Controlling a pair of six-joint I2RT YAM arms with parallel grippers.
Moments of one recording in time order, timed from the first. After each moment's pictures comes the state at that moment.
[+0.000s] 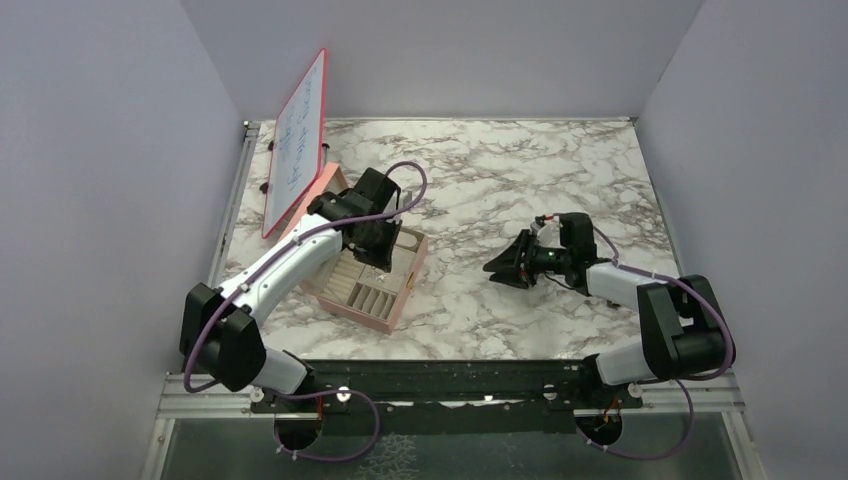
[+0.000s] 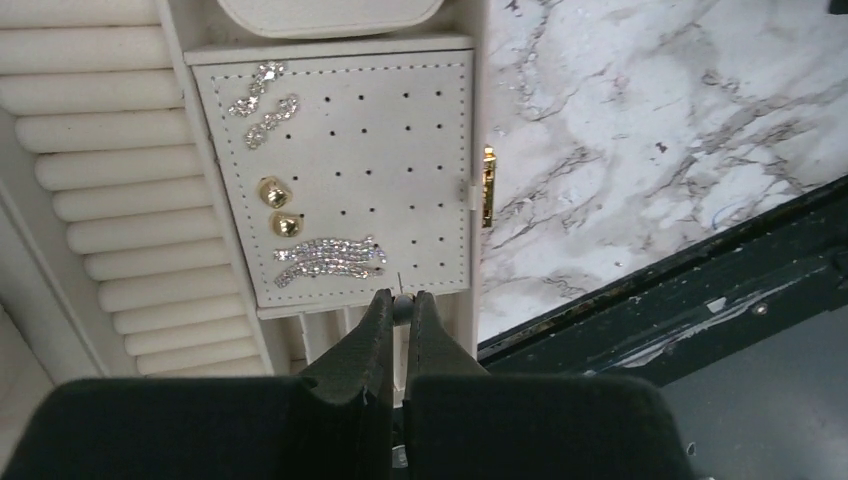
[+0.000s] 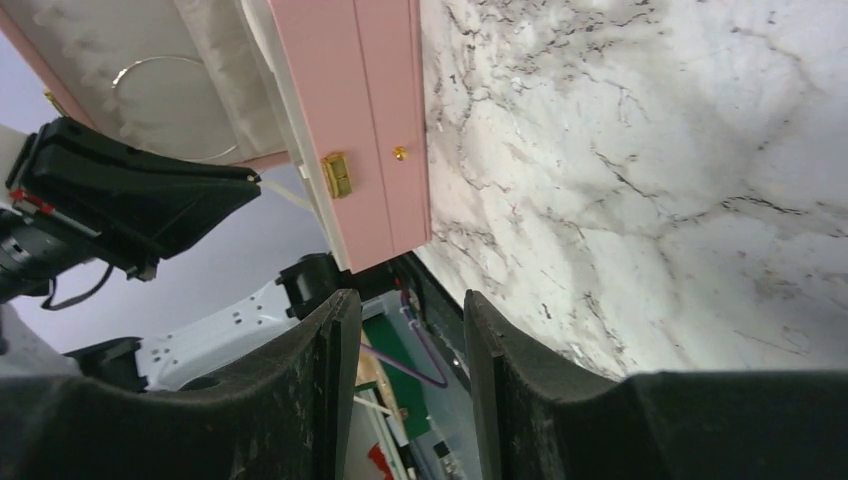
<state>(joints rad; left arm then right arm) -0.58 1.40 1.21 -0.93 0.16 -0.23 0.18 1.44 0.50 0.22 -0.91 0.98</state>
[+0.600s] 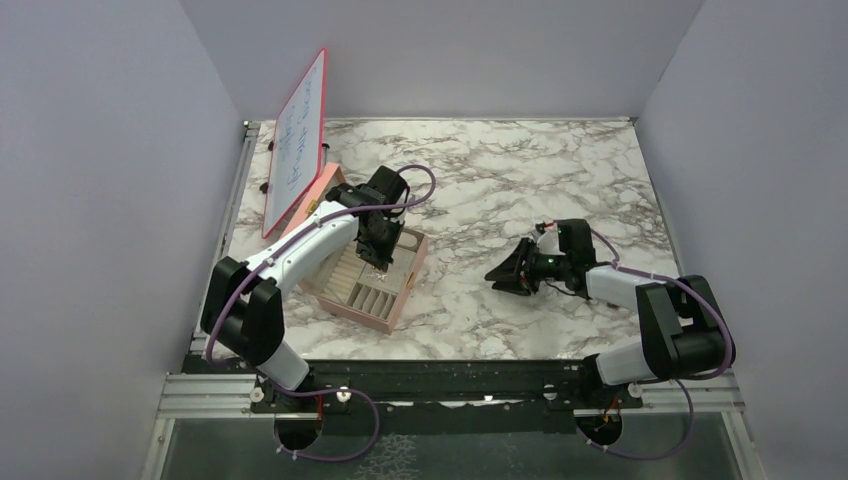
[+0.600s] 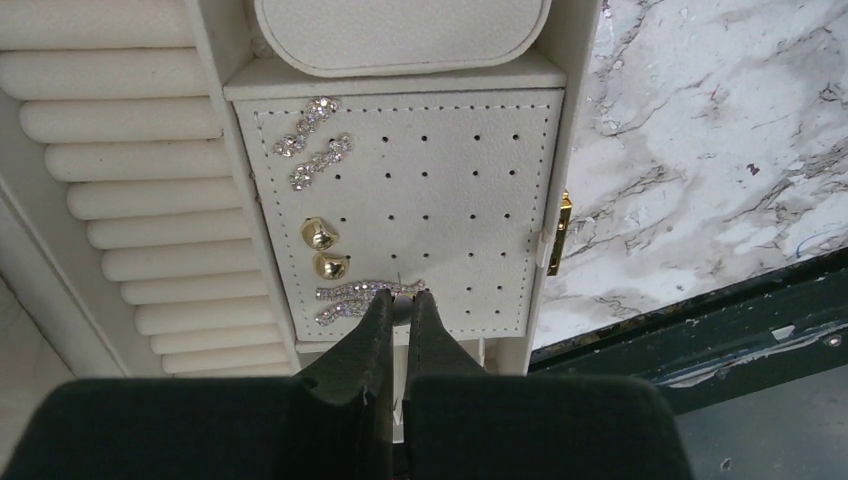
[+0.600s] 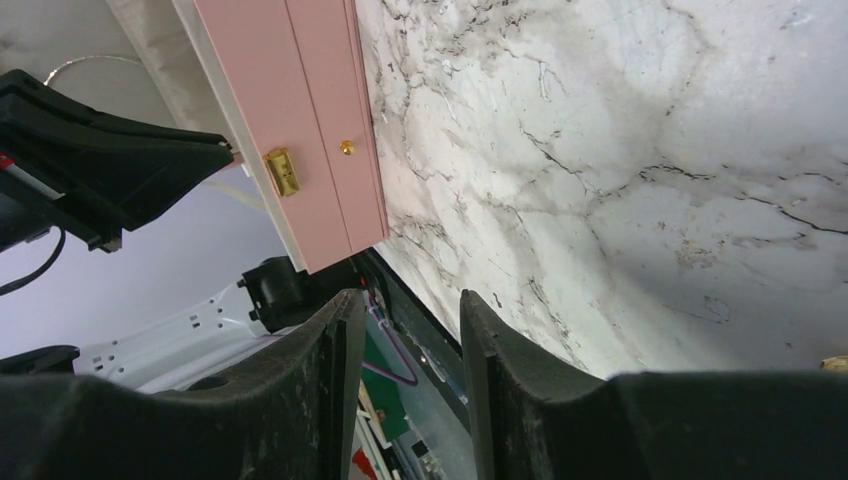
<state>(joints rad) -0.56 1.56 1.27 -0.98 0.07 -0.19 0.18 1.43 0.47 0.15 -0.85 0.89</state>
